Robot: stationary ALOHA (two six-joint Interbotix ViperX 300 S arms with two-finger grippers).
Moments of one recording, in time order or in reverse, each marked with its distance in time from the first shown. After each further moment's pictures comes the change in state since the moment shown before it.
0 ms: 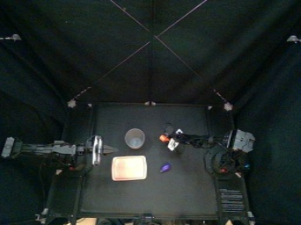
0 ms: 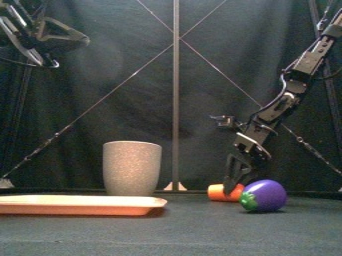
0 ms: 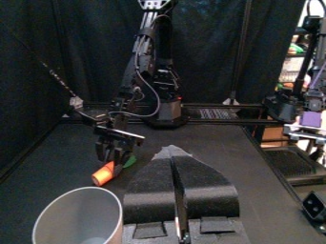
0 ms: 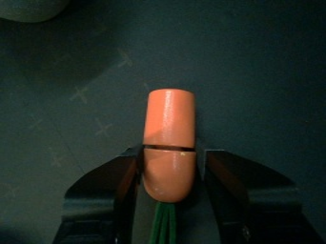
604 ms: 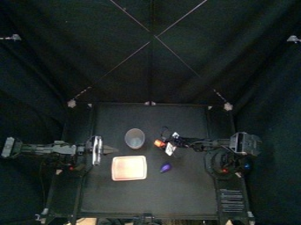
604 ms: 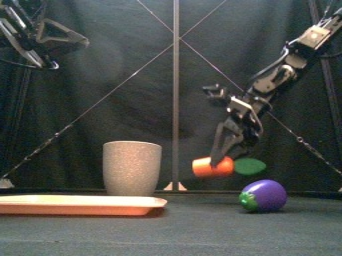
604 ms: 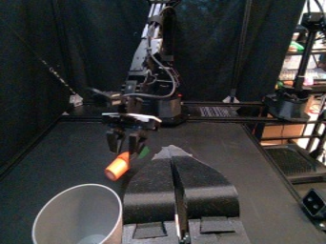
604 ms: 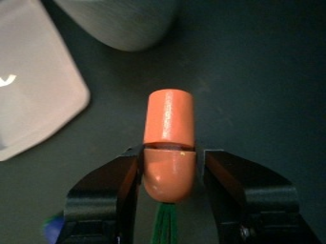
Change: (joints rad) left arm 0.000 0.002 0.008 0.000 0.000 0.000; right arm 0.187 -0.133 -0.084 0.058 0.117 0.000
